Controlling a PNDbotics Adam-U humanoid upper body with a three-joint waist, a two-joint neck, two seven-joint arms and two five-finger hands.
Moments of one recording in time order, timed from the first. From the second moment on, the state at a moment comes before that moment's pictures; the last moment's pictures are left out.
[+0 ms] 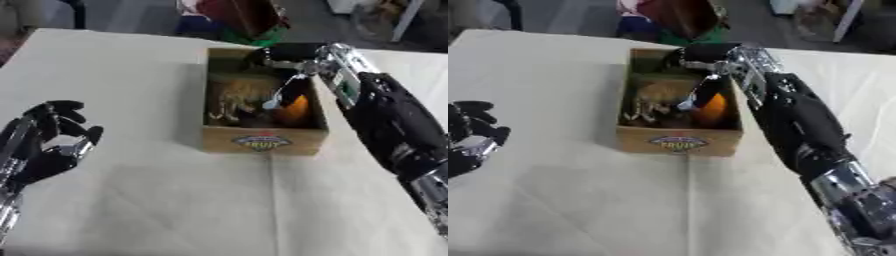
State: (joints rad) left arm -0.31 0.42 -0.17 -1.70 0.01 0.09 -0.04; right arm -1.05 -0.31 0.18 -0.80 0.98 -0.70 0.45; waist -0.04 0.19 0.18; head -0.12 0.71
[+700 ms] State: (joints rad) left arm -0.31 0.41 -0.17 -1.69 0.00 0.09 -0.04; right arm -1.04 -0.35 0.20 -0.83 0.93 -0.74 0.42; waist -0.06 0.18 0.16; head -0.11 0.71
